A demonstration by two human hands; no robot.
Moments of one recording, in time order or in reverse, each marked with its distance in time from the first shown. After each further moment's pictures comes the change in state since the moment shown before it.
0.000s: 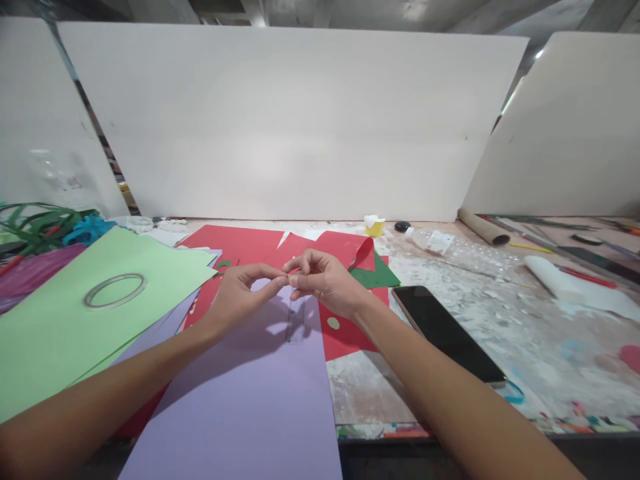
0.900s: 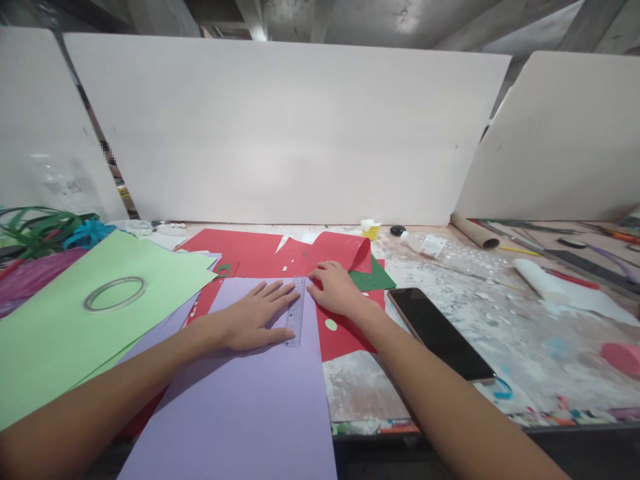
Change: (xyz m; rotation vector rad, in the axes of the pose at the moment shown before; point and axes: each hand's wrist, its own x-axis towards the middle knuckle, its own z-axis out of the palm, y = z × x) left_hand -0.001 -0.040 -0.013 0.834 -0.774 0.160; right_hand 0.012 0.033 -0.047 -1.550 0.147 -0.093
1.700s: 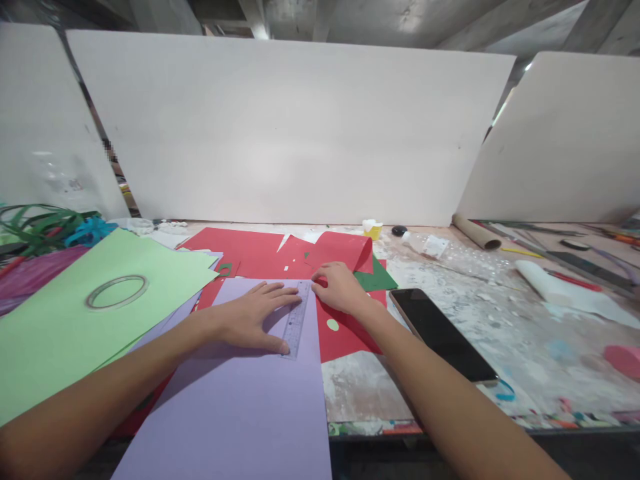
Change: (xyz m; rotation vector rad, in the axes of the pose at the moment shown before) left_hand -0.006 -0.002 -0.014 -0.133 -0.002 0.034; right_hand 0.000 -0.003 -0.011 0.072 0.001 -0.001
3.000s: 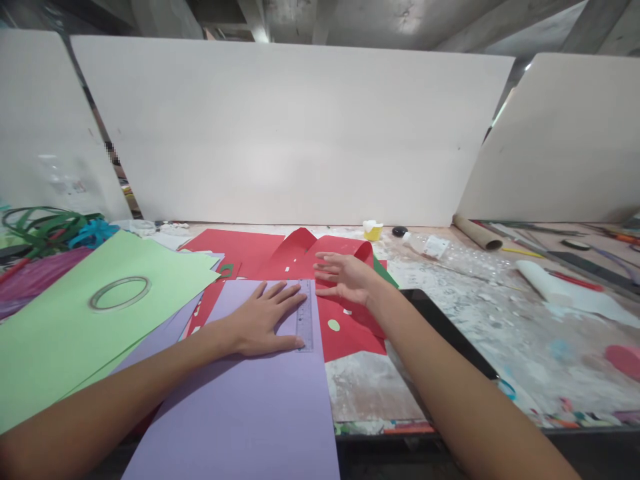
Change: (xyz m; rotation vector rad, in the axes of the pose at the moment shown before) left_hand 0.007 0.011 0.021 0.167 0.125 -0.035; right_hand 0.004 -0.005 -0.033 1.485 -0.084 0.692
